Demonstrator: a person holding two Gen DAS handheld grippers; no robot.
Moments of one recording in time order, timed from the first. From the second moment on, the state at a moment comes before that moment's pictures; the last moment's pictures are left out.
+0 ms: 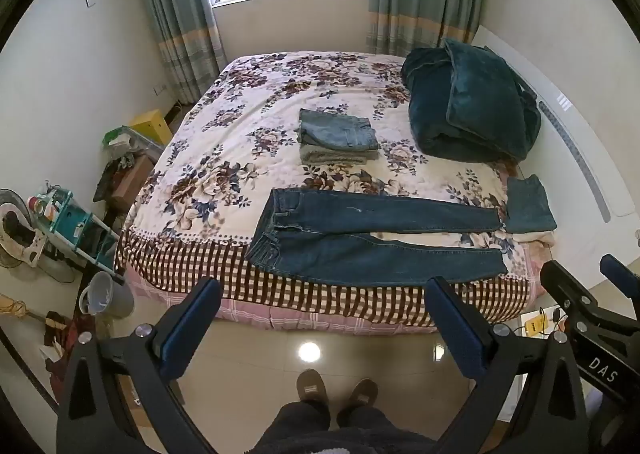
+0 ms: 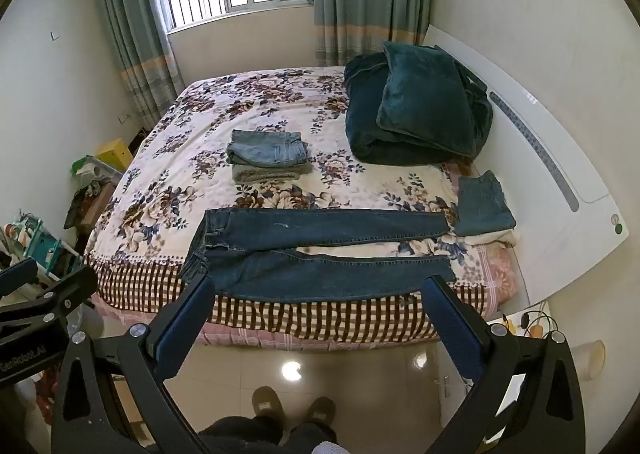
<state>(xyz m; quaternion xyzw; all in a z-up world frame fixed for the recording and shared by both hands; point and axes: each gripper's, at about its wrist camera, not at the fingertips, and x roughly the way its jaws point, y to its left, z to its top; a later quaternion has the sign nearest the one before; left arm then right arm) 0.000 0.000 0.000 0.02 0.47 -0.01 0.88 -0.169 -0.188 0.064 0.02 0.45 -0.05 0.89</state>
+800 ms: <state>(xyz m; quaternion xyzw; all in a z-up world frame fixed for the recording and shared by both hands) 0.000 0.000 0.000 0.02 0.47 -0.01 0.88 -0.168 -0.188 0.065 0.02 0.45 -0.05 0.89</state>
